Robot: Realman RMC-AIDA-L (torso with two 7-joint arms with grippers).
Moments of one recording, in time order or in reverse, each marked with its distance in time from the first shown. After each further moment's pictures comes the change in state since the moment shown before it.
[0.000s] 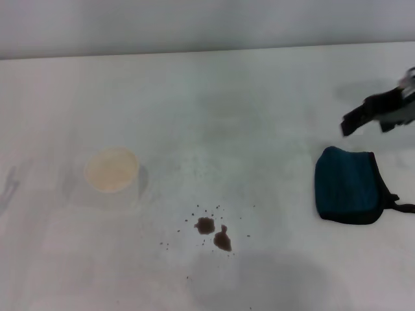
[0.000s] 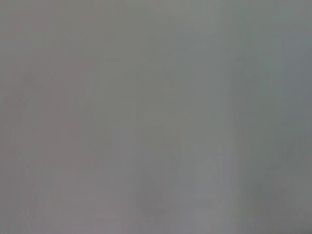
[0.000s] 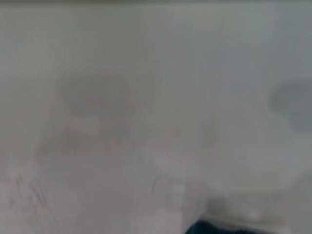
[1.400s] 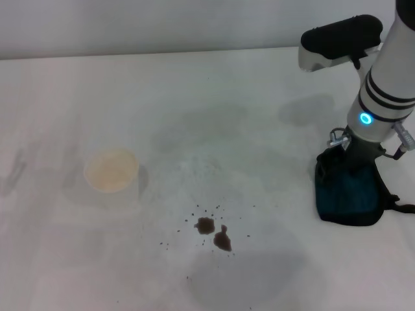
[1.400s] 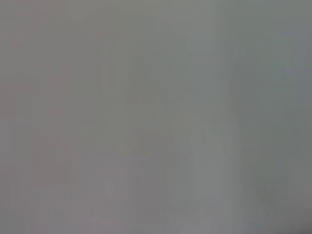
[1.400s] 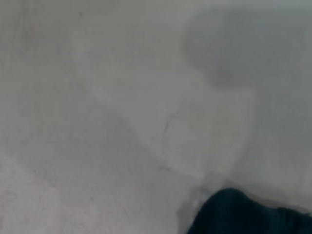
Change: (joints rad) left arm -0.082 -0.001 0.000 -0.017 -0.014 -0.090 0.026; right arm 0.170 0.007 -0.456 0.404 -0.067 -0.205 0.237
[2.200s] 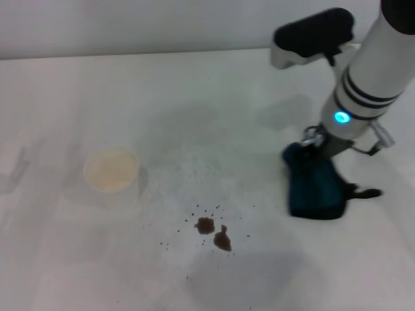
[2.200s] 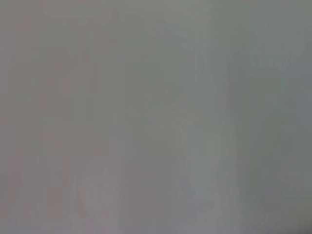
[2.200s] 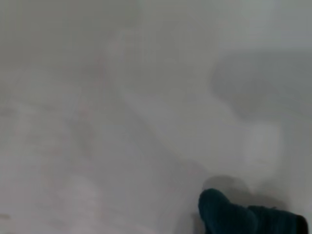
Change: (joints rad) left arm -0.010 -0.001 0.000 0.004 0.000 -0.007 0.014; right arm -0.008 0.008 -0.082 -0.103 0.082 -0.036 -0.025
